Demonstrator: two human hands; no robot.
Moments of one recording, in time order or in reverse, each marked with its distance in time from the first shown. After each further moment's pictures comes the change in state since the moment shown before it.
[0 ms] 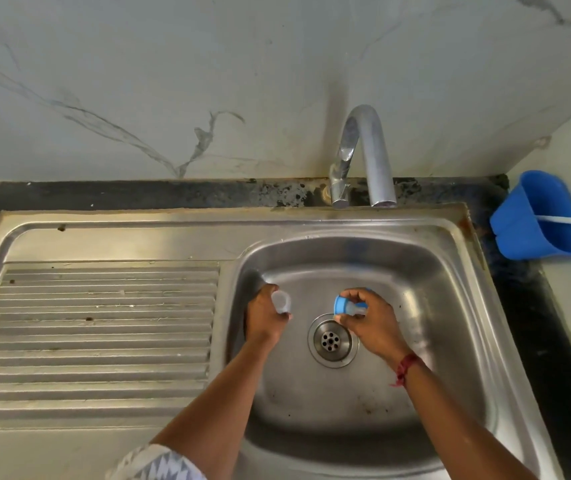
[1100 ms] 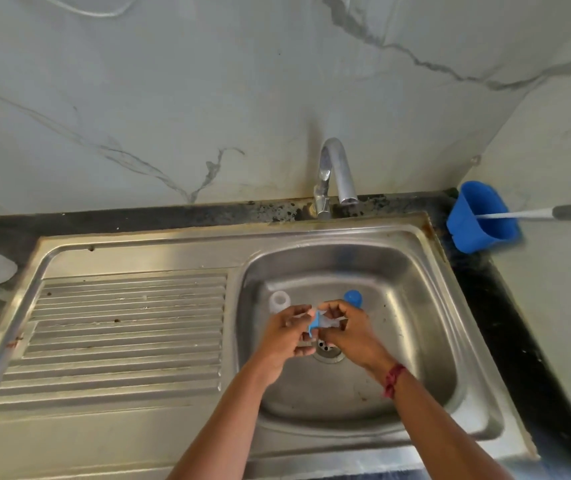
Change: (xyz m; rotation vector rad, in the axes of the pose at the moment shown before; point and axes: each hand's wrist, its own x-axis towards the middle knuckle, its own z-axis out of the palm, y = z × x) left_hand -0.111 0.036 -0.031 -0.758 -0.385 -0.077; right_hand -0.077 -0.044 0.007 0.151 -0.102 0.005
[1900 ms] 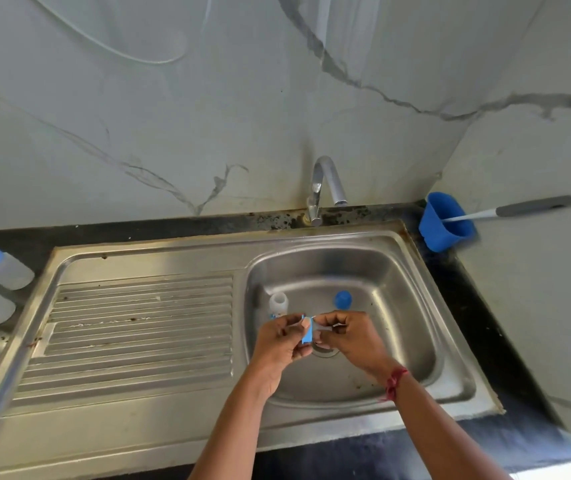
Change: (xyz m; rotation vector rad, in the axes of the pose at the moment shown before) left_hand -0.082 -0.001 -0.016 -0.169 -0.030 0.105; right_hand -0.074 -0.025 0.013 0.087 0.040 -0.047
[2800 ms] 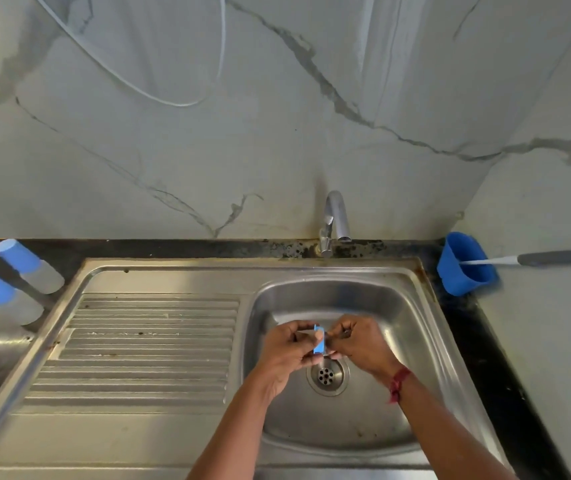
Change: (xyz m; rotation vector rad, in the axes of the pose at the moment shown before) left_hand 0.026 0.030 0.035 0.068 0.009 0.067; right_hand 0.038 -0.048 -0.039 -0.162 -0.048 -0.045
